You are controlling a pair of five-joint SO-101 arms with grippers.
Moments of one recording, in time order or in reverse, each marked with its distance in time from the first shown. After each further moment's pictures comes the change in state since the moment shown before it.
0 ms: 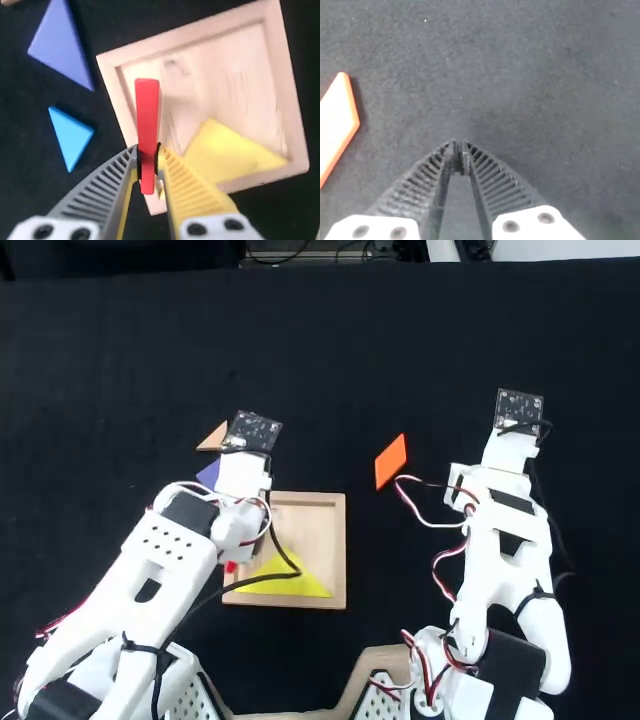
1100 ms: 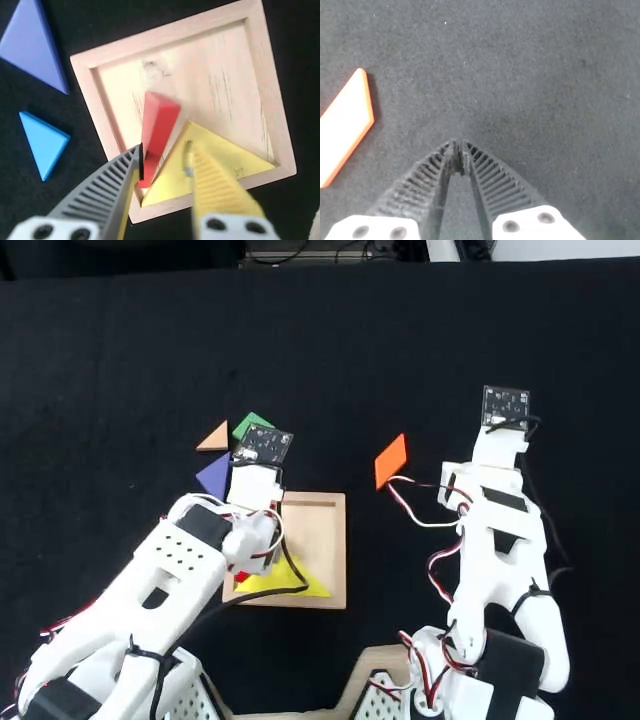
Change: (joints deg) left arm 4.4 0.0 3.8 -4.0 2.5; right arm -1.7 0.0 0.0 -0.4 2.1
